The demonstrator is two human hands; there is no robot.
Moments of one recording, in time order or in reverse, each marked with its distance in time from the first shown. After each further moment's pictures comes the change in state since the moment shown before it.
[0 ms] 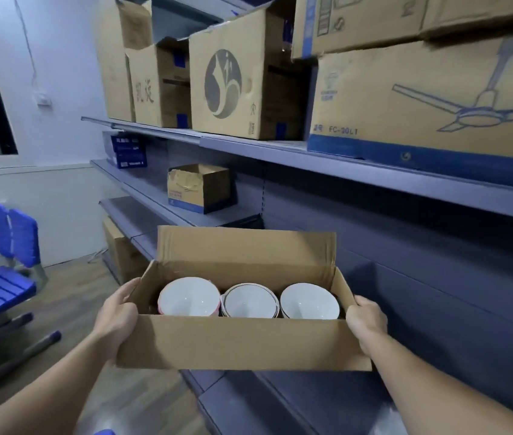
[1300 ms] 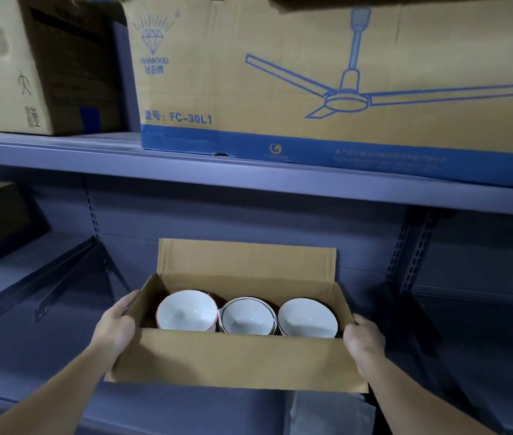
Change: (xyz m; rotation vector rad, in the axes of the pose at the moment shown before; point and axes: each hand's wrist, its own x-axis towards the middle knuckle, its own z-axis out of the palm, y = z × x) left_hand 0.086 0.083 0.279 0.082 -0.616 0.150; right_hand 0.049 0.110 -0.100 0.062 0.476 0.363
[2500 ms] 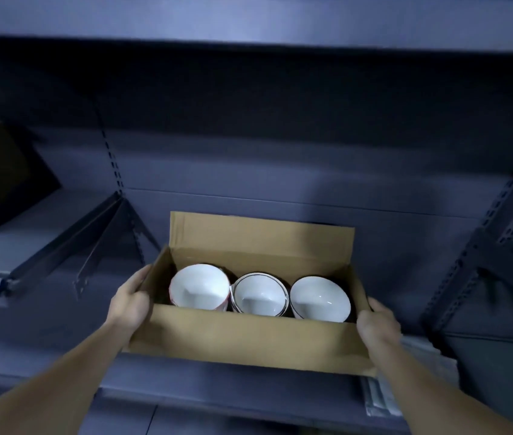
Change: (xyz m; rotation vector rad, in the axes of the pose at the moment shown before) left_hand 0.156 -0.116 -0.062 0.042 -0.122 0.089; right_hand -0.049 0.012 0.194 0.077 0.107 0.142
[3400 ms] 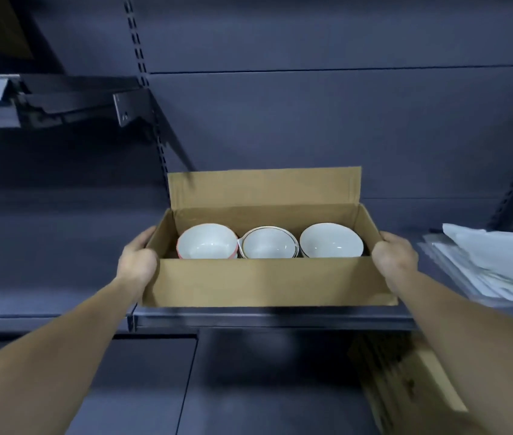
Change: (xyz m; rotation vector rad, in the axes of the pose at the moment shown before) left_hand 0.070 -0.218 -0.022 -0.099 -0.008 0.060; right_hand -0.025 0.136 0.187 0.004 0.131 -0.168
